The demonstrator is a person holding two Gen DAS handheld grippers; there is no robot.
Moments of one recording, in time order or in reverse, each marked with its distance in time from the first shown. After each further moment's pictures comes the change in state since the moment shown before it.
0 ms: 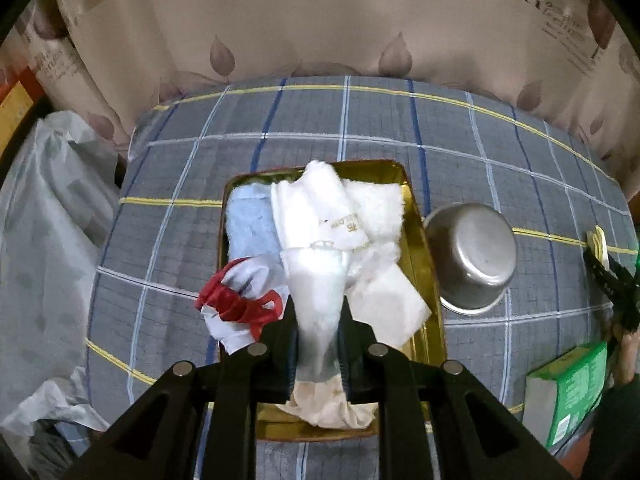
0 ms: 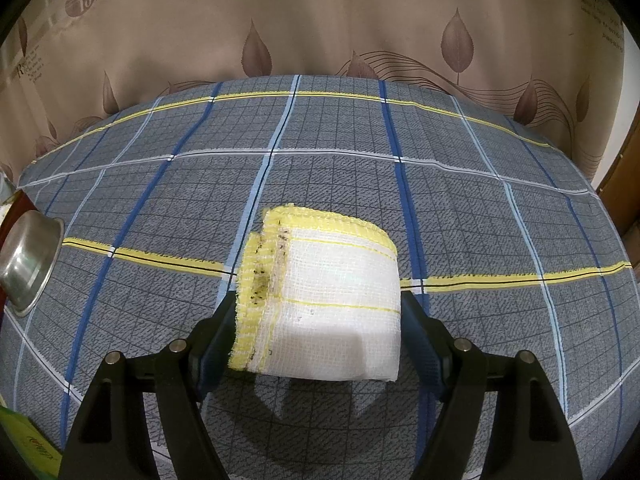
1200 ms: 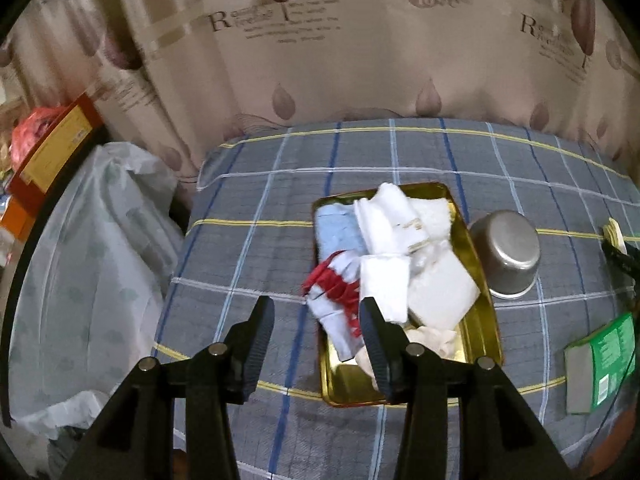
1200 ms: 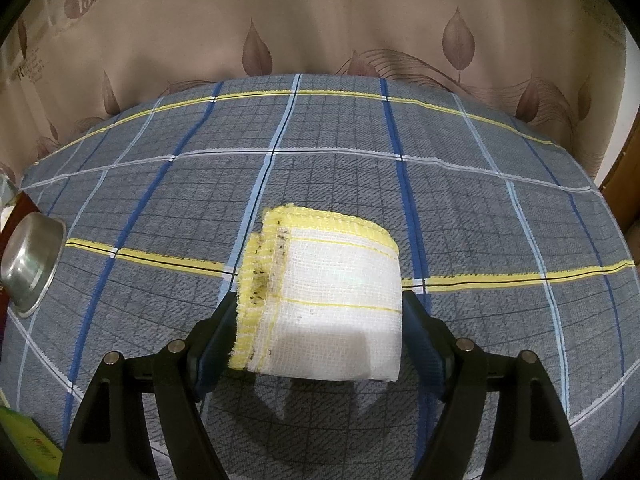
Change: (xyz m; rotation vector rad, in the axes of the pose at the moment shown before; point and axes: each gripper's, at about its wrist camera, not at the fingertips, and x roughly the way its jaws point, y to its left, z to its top) left arm -0.064 0.041 -0.050 0.025 -0.190 0.148; right arm 0.000 -0.003 0.002 0.005 0.016 0.025
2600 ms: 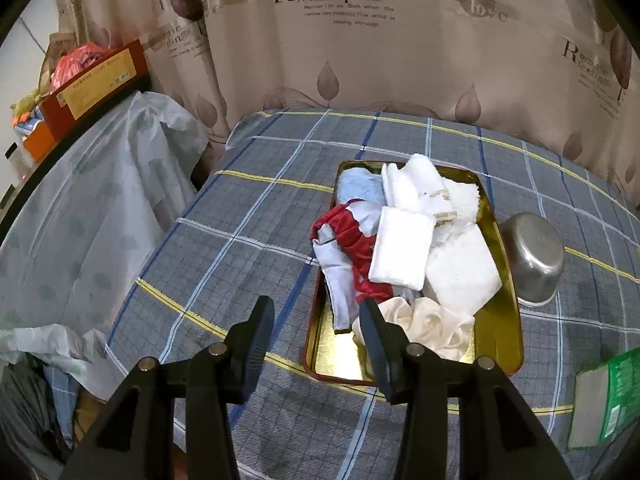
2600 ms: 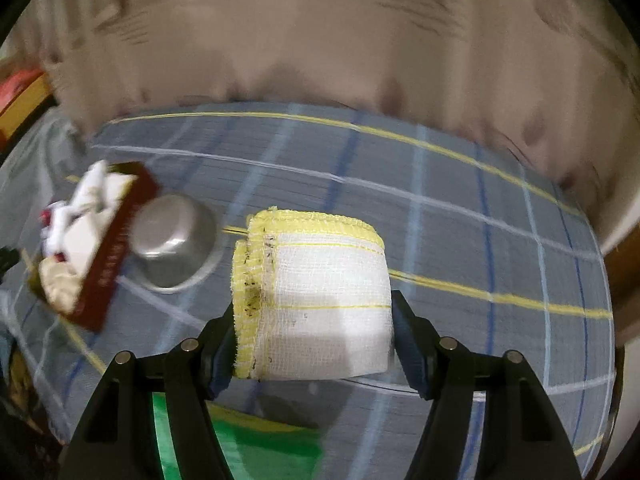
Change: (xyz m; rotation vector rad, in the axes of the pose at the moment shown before) left arm 0.023 -0.005 -0.057 -0.213 -0.041 0.053; right arm -0.116 0.143 0.023 -0.206 0.053 0.102
